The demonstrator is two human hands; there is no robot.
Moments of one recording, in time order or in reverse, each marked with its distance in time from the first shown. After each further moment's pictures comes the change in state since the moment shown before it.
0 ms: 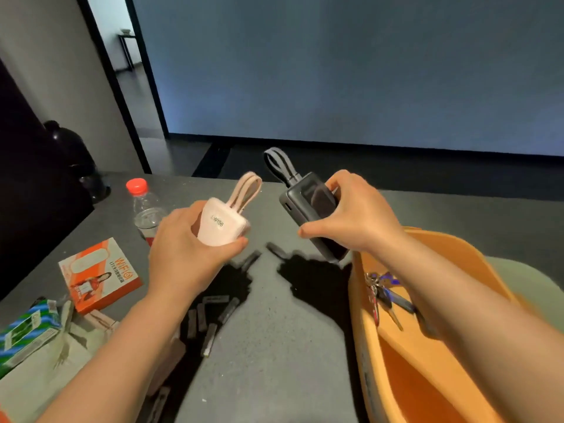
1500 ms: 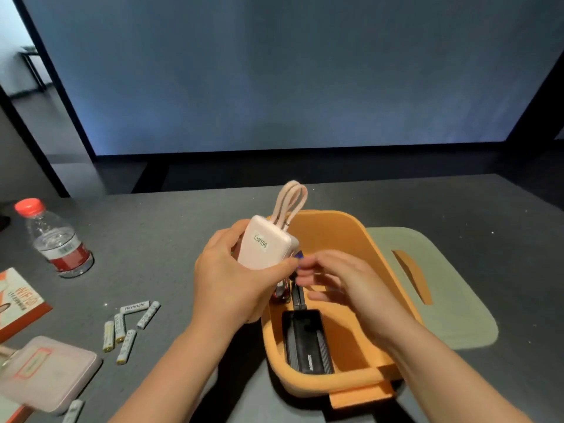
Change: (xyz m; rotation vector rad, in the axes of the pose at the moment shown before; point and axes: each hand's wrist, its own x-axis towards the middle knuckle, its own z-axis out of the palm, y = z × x) left_hand -0.103 0.152 0.069 -0.383 -0.211 0.093; right_hand -0.162 0.100 -0.037 0.943 -0.073 0.340
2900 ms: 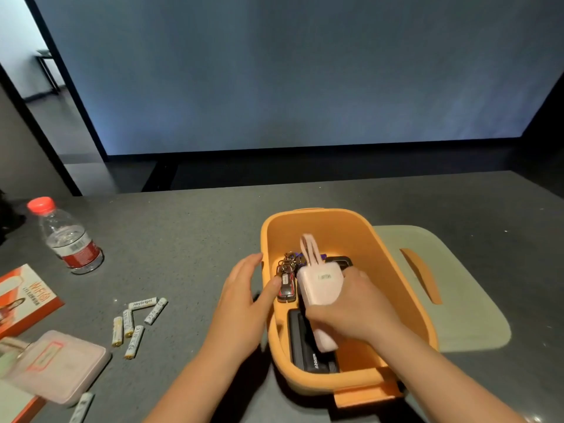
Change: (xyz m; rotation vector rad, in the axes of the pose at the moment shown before) left_hand -0.025 -0.038 0.020 0.034 -0.229 -0.181; right_hand 0.012 0.033 -0.003 -0.877 0.162 0.198
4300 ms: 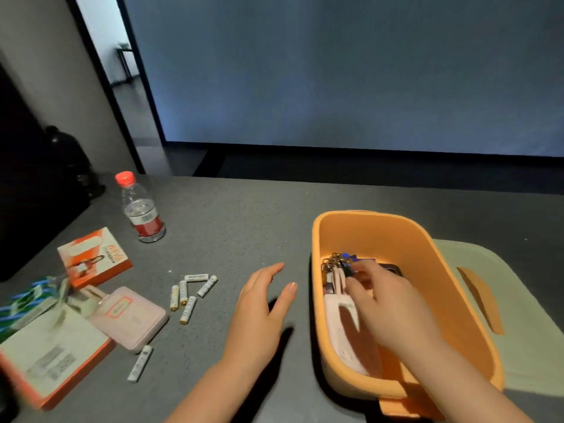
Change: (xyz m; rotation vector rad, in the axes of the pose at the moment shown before) left_hand -0.025 -0.040 -0.018 0.016 0.177 -0.056; right_hand -0.015 -0.029 0.005 -0.120 0.189 -0.341
